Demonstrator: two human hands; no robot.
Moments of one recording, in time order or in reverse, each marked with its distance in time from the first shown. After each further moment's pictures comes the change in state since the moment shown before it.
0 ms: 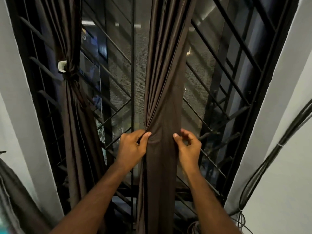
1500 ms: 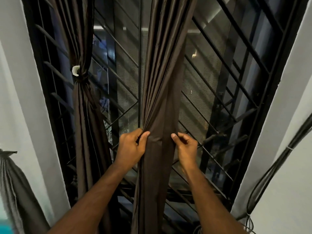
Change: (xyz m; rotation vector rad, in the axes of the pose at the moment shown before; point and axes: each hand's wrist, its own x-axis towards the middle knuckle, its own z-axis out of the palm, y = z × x) left_hand 0.001 -0.009 -0.019 0.029 0.035 -0.014; right_hand 0.004 0.010 0.026 0.060 -0.092 0.113
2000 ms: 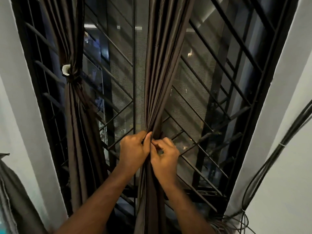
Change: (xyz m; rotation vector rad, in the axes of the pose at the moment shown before) left_hand -0.007 0.012 0.021 0.207 0.014 0.005; right_hand -0.068 -0.012 0.028 -0.365 -0.057 -0.564
